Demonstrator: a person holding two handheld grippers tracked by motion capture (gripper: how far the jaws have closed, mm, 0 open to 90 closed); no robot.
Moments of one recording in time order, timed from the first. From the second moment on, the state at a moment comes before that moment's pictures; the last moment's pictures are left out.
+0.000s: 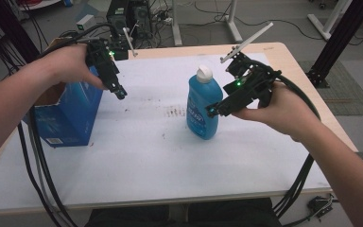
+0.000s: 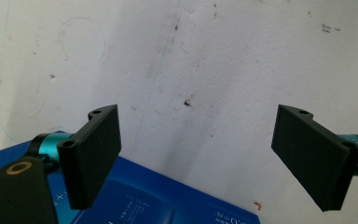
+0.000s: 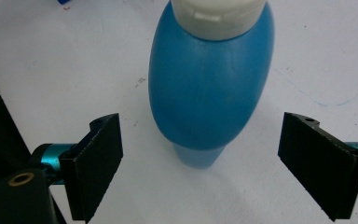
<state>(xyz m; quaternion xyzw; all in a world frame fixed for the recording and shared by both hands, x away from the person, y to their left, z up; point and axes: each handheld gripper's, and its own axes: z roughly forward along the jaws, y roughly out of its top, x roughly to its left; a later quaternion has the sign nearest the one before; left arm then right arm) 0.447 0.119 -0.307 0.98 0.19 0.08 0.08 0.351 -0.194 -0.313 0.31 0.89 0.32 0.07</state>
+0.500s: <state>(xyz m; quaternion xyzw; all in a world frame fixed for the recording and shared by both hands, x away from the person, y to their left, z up) 0.445 0.119 -0.307 0.98 0.18 0.08 0.08 0.357 -0.171 -0.342 0.31 0.89 0.32 0.08</state>
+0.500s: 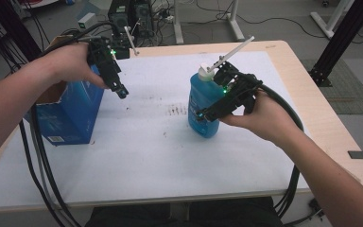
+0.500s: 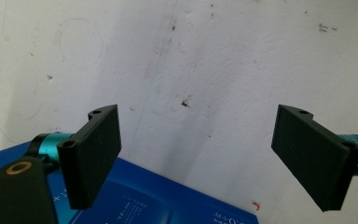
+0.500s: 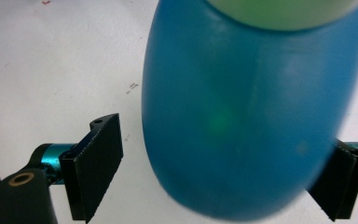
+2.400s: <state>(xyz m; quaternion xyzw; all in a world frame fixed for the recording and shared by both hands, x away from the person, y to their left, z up) 0.444 0.116 -0.310 0.98 0.18 0.07 0.07 0.356 -0.166 -0.356 0.33 0.88 0.31 0.12</state>
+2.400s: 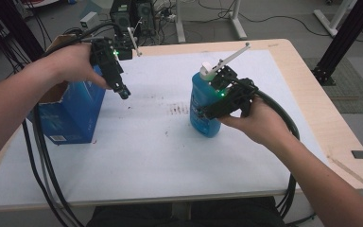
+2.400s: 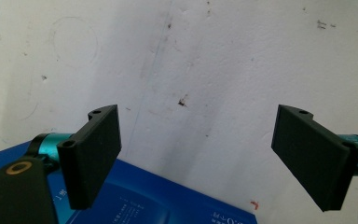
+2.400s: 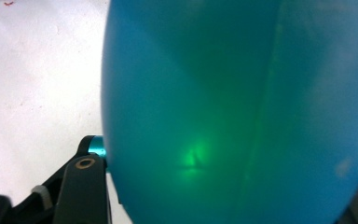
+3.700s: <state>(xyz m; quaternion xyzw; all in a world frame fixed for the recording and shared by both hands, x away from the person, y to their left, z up) 0.422 0.100 -0.249 0.98 0.12 0.08 0.13 0.378 -0.182 -0.315 0.21 0.91 0.36 0.06</state>
